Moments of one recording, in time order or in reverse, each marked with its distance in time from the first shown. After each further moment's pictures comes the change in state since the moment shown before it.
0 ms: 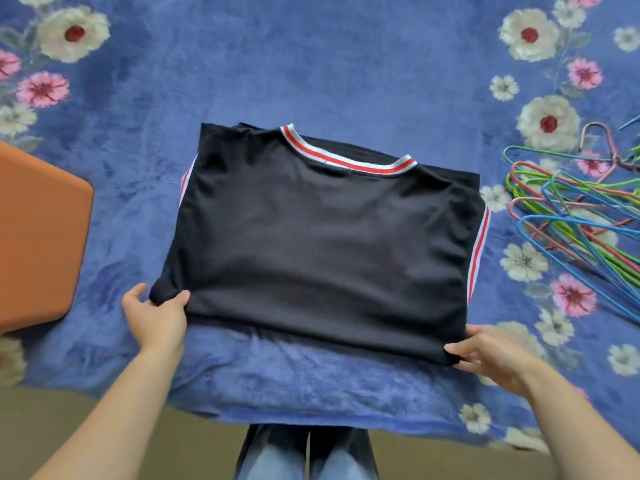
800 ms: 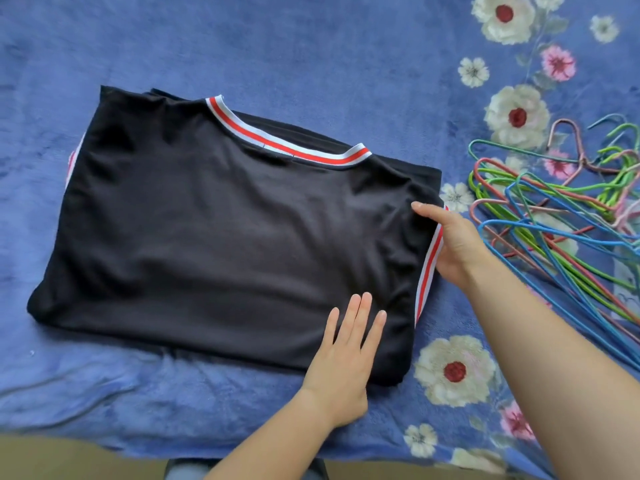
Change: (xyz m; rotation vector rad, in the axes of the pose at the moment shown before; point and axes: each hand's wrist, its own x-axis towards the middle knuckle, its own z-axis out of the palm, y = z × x) left_hand -0.221 -0.092 0.170 1.210 -0.892 1.382; right_hand 0.051 -0.147 -0.020 0.425 0.131 -0.371
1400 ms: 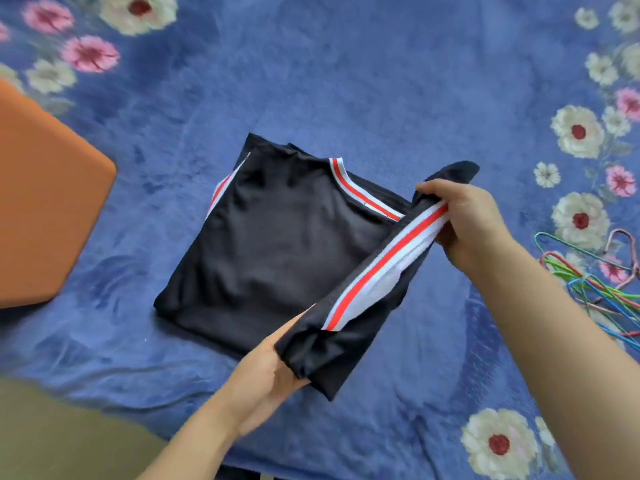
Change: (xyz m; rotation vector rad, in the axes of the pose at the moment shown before) left_hand -0.102 -0.145 -0.137 -2.144 0.114 -0.353; right_hand -0.067 -0.074 0.181 -0.250 -0.069 -0.253
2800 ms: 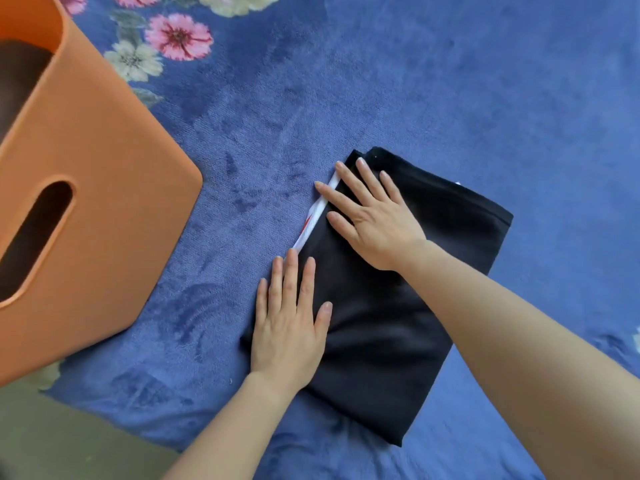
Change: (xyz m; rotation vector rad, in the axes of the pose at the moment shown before) left_hand 0.063 0.014 -0.162 1.805 0.812 0.311; right_hand 0.067 0.084 0.218 -1.653 -0.411 -0.967
